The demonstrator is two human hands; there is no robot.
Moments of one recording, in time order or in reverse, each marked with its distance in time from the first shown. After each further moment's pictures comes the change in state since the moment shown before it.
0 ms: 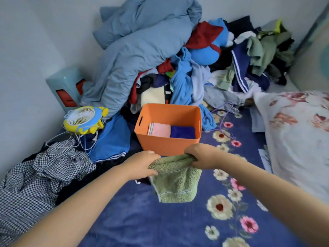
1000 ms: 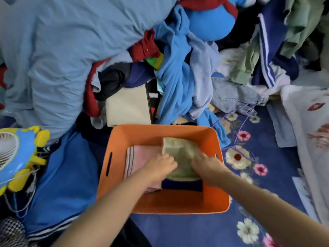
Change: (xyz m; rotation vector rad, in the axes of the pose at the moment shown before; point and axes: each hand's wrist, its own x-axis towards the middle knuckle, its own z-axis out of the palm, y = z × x) left_hand 0.403 -0.140 0.013 0.446 -0.191 0.354; right_hand 0.296 0.222 0.044 -0.219 -0.195 0.316
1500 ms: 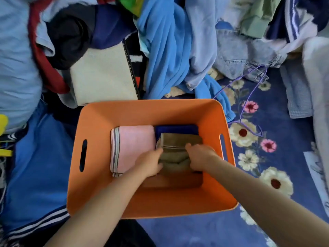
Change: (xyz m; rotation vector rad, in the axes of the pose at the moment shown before) left_hand 0.048 -0.003 0.087 -0.679 -0.083 -0.316; right_hand 0.058 -0.004 0.045 0.299 -0.250 0.160
